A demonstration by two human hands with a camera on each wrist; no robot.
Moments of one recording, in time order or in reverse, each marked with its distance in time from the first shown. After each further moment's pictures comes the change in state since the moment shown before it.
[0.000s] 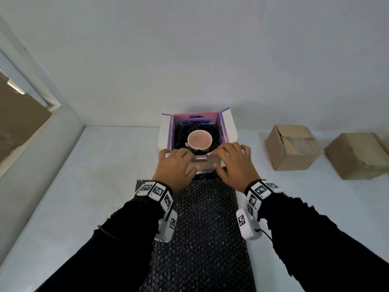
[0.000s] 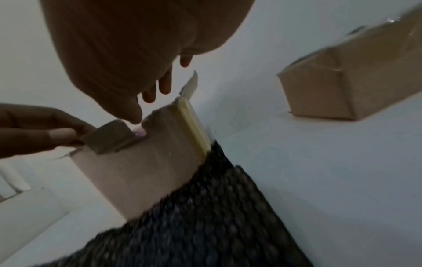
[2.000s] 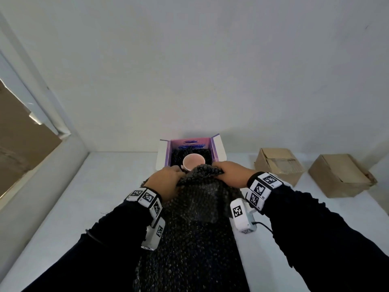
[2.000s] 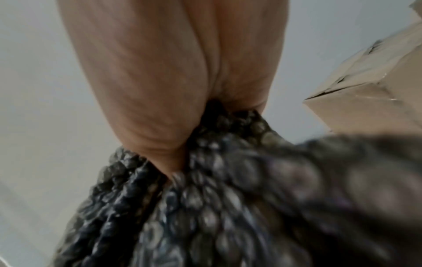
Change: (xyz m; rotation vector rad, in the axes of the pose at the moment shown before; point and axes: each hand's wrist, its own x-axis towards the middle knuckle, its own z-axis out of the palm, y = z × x) left_hand 0.012 0.006 -0.069 0.015 -0.327 0.047; right_hand 0.033 -0.005 -0.093 0.447 -0.580 0.219
